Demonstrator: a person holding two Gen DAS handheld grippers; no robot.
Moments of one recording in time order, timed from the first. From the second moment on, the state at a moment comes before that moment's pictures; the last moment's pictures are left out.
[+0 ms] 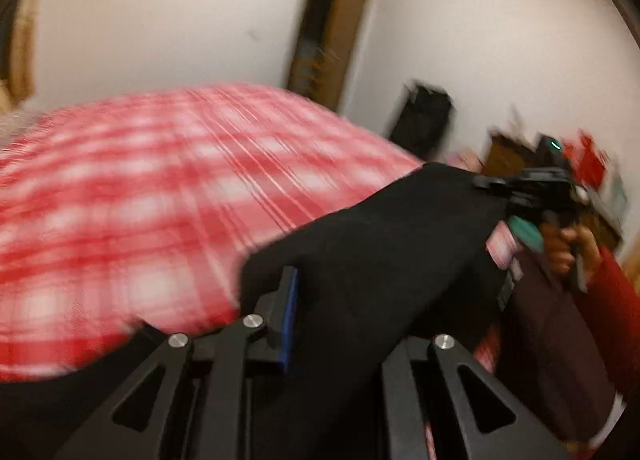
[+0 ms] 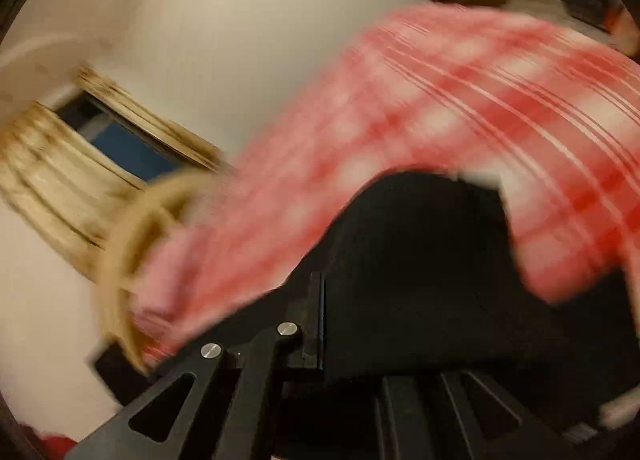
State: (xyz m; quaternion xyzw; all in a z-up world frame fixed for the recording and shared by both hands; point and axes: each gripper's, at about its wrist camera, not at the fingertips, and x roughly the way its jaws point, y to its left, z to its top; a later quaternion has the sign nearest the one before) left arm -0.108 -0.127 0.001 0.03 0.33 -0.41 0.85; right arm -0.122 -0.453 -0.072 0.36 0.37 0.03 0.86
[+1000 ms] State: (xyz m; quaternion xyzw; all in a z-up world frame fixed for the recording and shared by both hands) left arm -0.170 -0.160 -0.084 0.14 0.42 -0.44 0.78; right arm -0.205 -0.520 -0.109 0.50 0.26 -0.07 0.82
